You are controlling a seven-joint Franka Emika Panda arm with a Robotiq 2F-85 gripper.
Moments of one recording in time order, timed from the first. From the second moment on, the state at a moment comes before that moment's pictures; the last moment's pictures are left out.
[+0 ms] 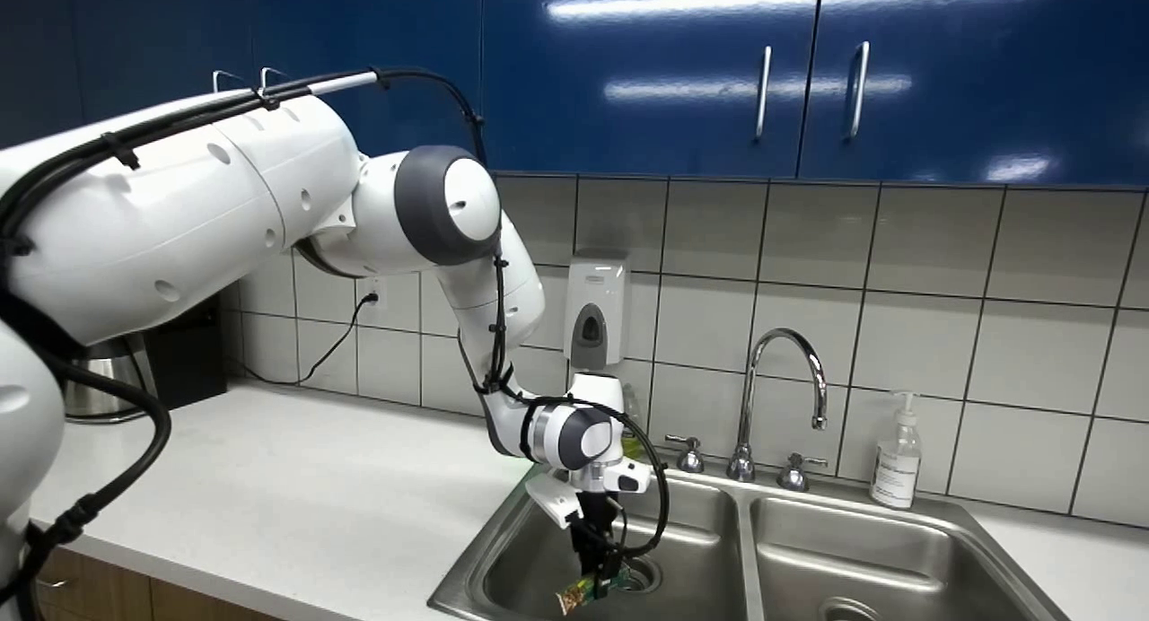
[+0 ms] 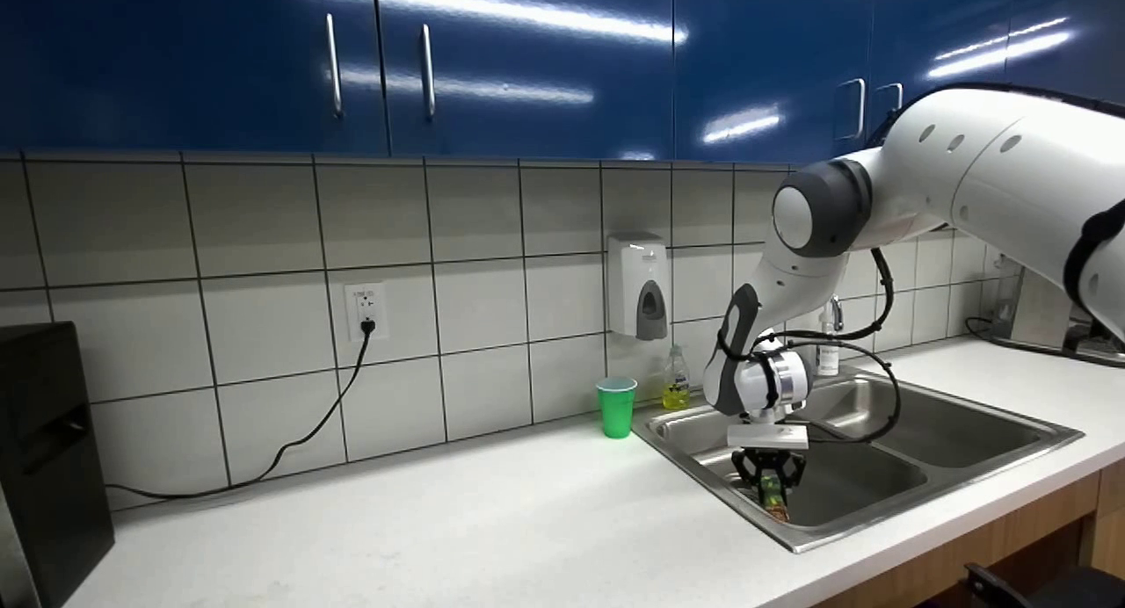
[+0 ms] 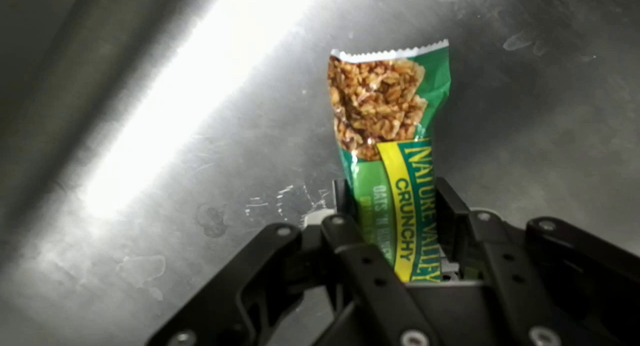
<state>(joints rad) -0.13 1.06 -0.21 -1.61 0.13 2.57 0.38</state>
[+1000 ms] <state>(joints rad) -0.14 1.16 -0.21 -1.47 0.13 2.51 0.38</state>
